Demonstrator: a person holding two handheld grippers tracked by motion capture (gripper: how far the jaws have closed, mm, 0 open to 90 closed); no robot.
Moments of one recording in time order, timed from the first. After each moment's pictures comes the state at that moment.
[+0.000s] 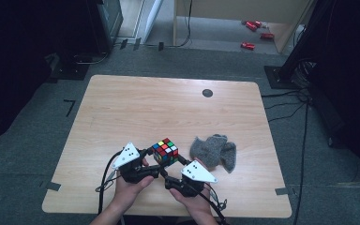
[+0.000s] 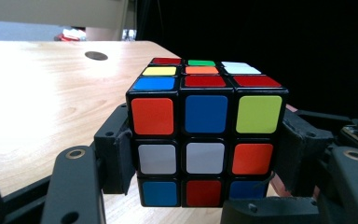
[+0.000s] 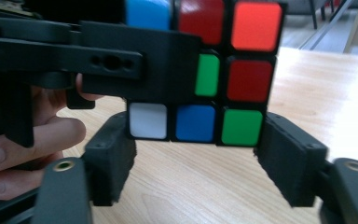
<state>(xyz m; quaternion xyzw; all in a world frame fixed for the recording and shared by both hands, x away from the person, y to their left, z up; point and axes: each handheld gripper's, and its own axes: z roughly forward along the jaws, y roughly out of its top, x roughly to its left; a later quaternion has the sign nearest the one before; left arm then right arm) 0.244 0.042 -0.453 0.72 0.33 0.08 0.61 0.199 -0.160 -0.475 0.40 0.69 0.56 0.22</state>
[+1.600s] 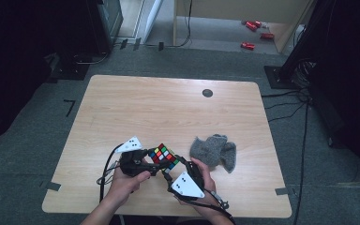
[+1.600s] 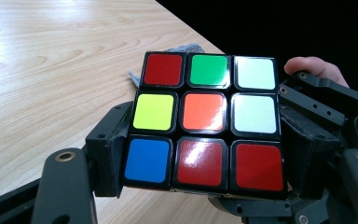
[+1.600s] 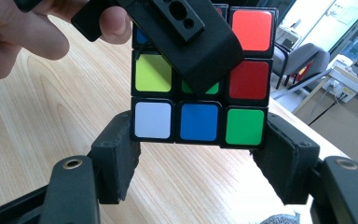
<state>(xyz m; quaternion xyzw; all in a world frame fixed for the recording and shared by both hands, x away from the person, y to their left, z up) 0.267 0.046 -0.452 0.76 0.34 -0.03 0.55 0.192 -0.159 -0.486 0.23 0.77 0.46 0.38</state>
